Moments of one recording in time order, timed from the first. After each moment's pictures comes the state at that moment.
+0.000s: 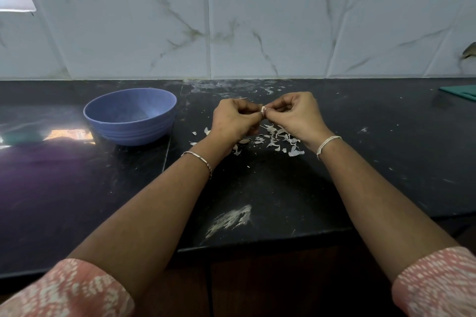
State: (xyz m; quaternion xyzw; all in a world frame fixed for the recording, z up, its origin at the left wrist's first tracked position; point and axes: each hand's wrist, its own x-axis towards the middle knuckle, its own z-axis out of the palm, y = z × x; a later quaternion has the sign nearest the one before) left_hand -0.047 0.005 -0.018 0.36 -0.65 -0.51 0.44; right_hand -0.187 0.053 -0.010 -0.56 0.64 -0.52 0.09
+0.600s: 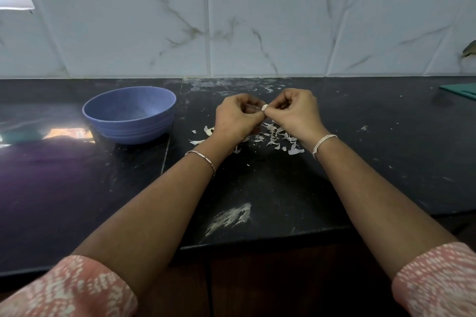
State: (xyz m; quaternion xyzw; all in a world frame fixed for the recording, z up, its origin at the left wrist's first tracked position) left_hand -0.050 0.009 -0.016 0.36 -0.67 -0.47 0.44; right_hand -0.179 0.053 -0.009 -0.52 0.67 -0.52 0.05
